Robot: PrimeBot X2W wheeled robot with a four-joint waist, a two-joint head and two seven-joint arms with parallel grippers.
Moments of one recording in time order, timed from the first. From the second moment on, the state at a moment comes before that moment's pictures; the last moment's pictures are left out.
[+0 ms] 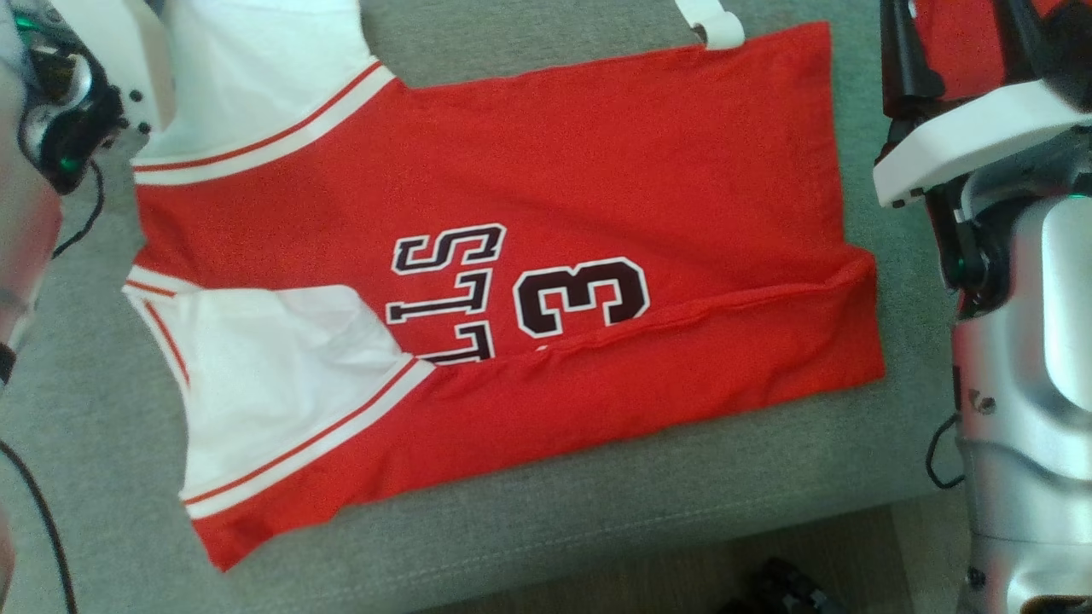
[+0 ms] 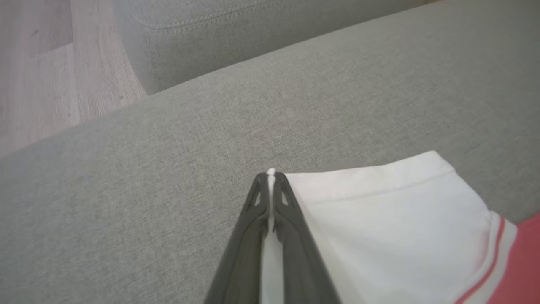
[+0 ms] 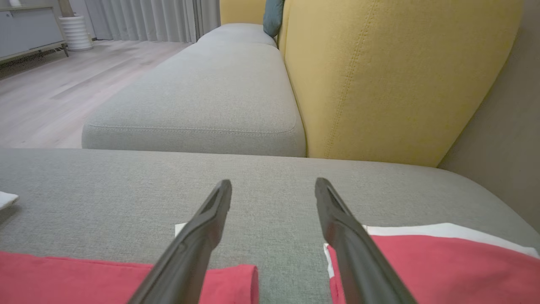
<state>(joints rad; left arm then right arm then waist) -1.21 0.46 -0.86 0.93 -0.76 -0.13 0.21 -0.64 -0.08 0.00 0.20 0.07 0.13 0.15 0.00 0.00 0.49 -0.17</state>
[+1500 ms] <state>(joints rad) -1.19 0.39 -0.89 0.72 -0.72 -0.09 -0.12 -0.83 -0.31 0.19 0.64 0.34 0.13 0.39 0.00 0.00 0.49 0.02</state>
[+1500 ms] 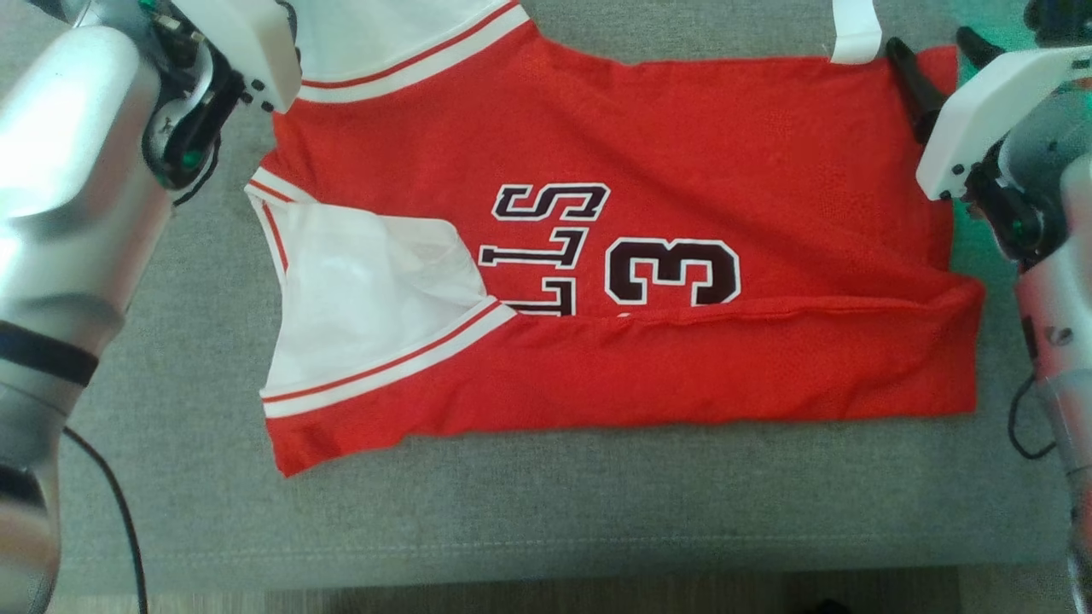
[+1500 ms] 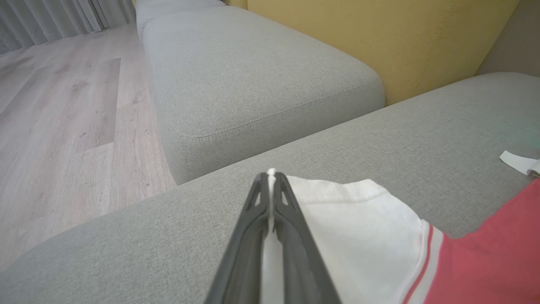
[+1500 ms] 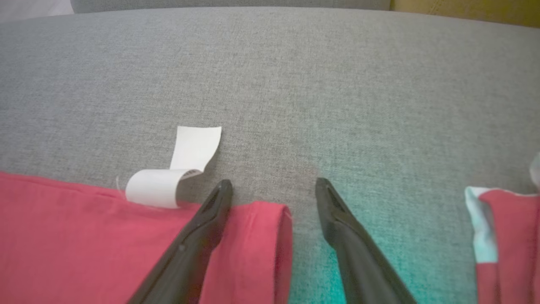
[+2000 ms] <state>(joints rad) -1.19 0.40 -0.89 0.75 -0.73 -0.08 -0.12 -0.84 -0.33 0.26 0.61 0.42 0.13 0.39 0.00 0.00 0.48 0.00</state>
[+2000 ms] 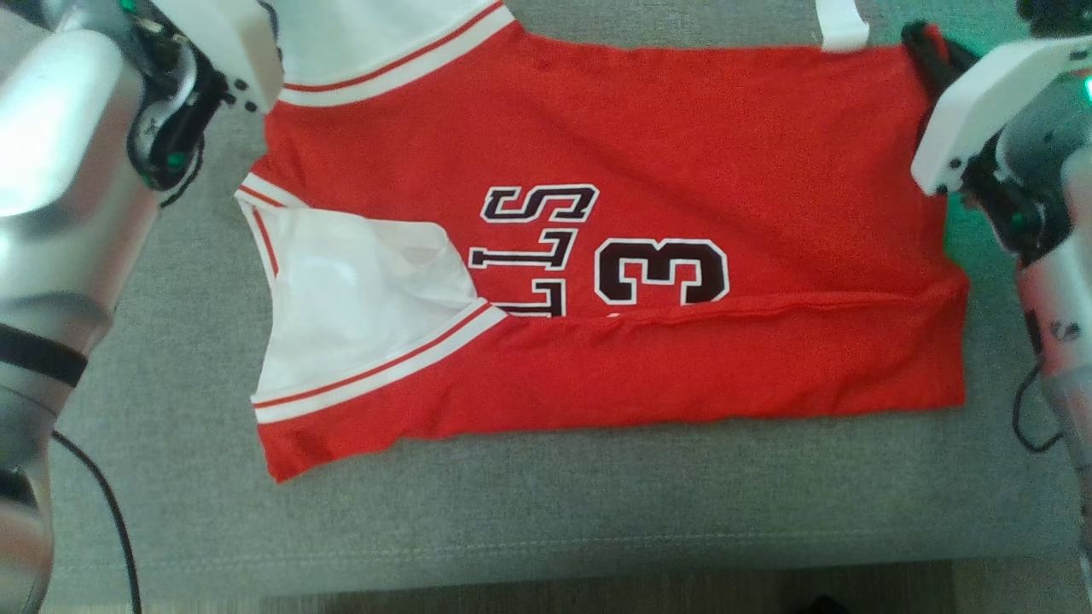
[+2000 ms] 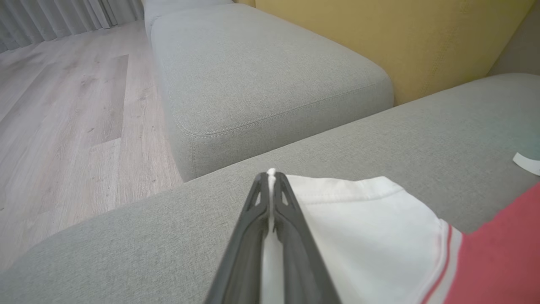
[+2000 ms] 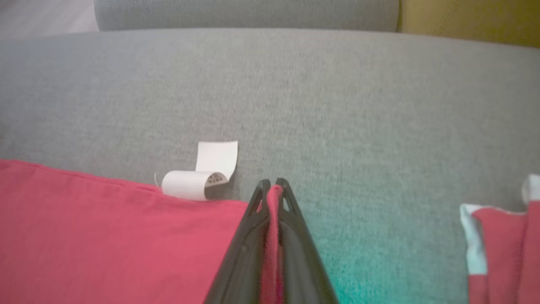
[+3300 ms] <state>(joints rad) -1.19 0.36 -0.84 0.75 -0.65 -0.08 -0.25 -1.07 -0.38 0.42 0.88 0.54 0.13 -0.05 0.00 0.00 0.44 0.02</state>
